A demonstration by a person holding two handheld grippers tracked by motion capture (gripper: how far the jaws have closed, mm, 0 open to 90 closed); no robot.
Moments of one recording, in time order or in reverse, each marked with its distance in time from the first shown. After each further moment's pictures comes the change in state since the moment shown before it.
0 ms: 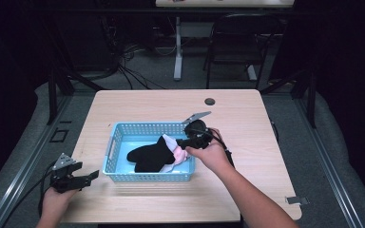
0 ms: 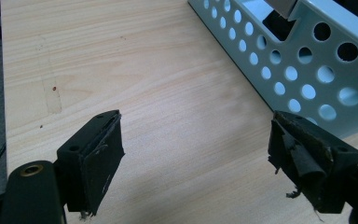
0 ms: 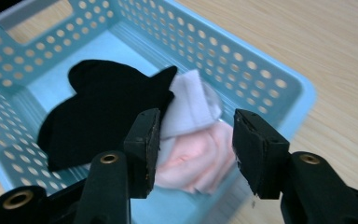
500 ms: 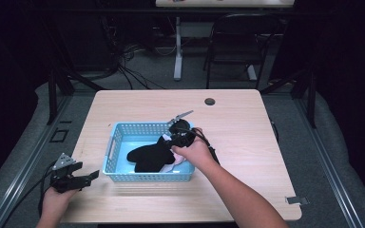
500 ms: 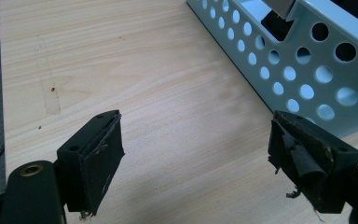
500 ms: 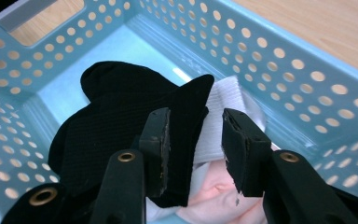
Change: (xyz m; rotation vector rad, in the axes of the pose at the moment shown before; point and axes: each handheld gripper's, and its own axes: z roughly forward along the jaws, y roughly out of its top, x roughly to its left) left arm 0.000 0.000 0.000 0.001 -0.002 0.003; right arm 0.015 0.015 0.048 0.073 0.067 0.024
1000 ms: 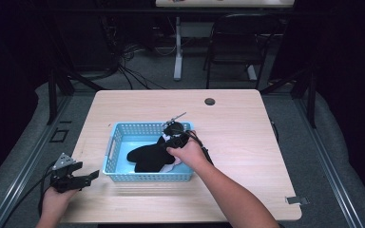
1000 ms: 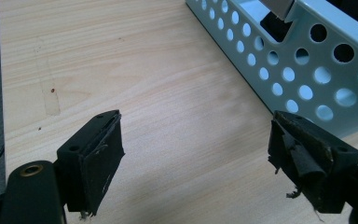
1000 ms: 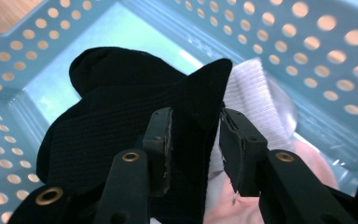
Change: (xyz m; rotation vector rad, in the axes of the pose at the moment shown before) left arm 0.000 0.000 0.000 -0.001 -0.001 0.002; right arm 0.001 0.000 0.032 0.086 0.028 0.055
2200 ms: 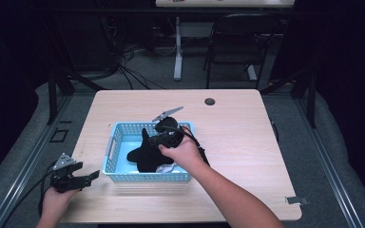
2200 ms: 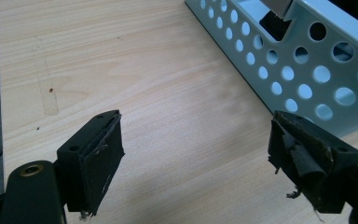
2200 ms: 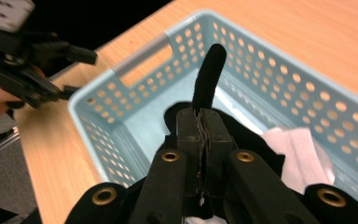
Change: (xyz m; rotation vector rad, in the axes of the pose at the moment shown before) left arm 0.000 0.000 0.000 0.005 -0.003 0.004; right arm 0.051 0.020 -0.065 -0.171 0.119 -0.113
